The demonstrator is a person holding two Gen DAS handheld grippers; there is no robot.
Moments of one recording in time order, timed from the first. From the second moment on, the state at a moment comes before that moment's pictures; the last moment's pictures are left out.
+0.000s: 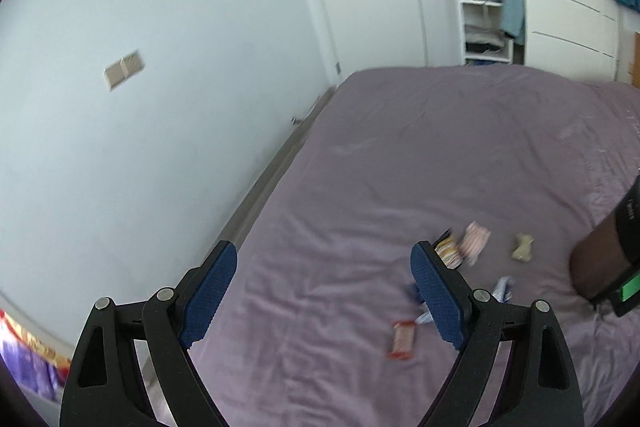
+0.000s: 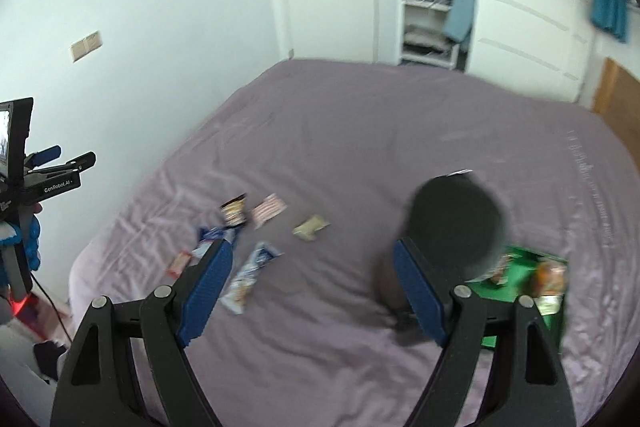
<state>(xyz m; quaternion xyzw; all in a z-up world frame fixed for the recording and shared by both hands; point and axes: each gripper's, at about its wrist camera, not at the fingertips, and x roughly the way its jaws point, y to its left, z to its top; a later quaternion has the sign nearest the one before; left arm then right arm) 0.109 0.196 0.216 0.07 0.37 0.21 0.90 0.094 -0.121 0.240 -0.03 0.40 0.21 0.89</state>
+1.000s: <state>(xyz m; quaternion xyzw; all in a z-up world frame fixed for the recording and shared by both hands) 0.168 0.194 0.004 0.06 0.55 0.09 0.83 0.189 0.005 0.017 0.00 0.59 0.23 0.77</state>
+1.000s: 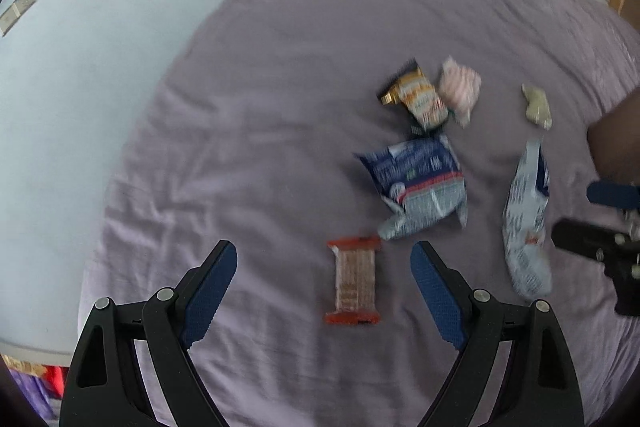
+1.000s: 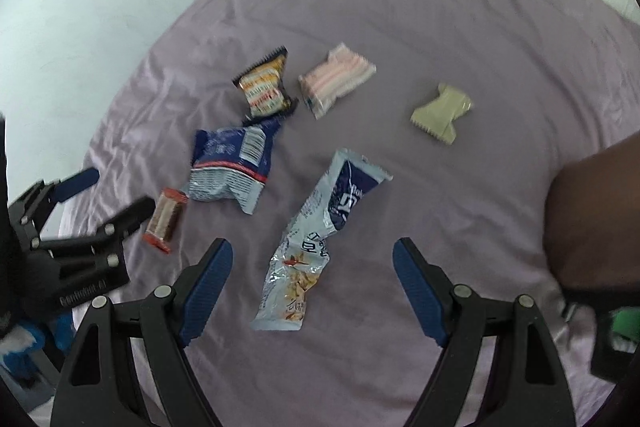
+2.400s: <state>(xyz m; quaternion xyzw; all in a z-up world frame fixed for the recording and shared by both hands) 0.214 0.209 -0.068 0.05 0.65 0.05 0.76 0.189 -0.003 -0.031 0.04 0.64 0.22 0.73</state>
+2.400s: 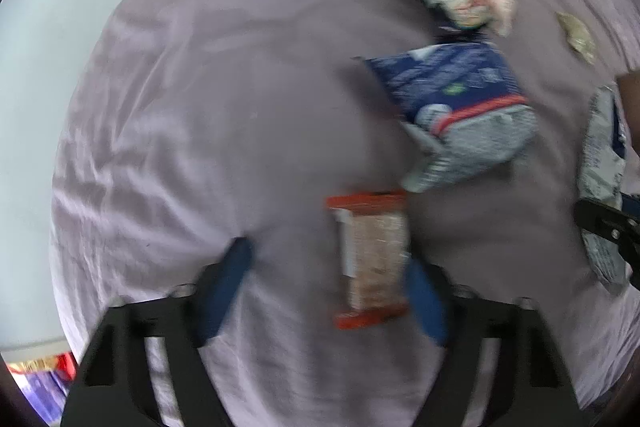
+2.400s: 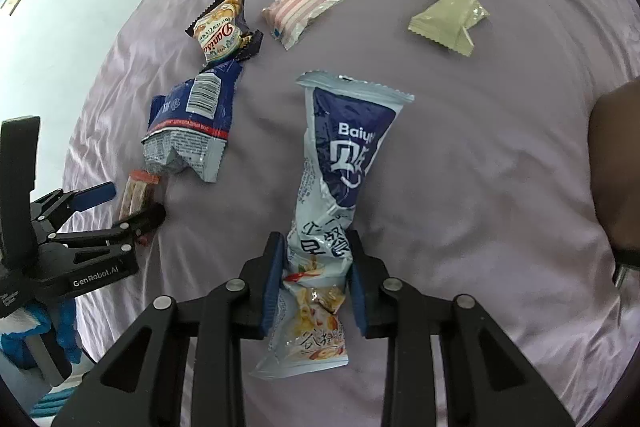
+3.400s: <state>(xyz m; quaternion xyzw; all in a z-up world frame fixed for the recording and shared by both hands) 0.150 0.163 0.074 0.05 0.57 -0.01 0.82 0.140 -0.038 0.115 -0.08 0.54 0.27 0.79</state>
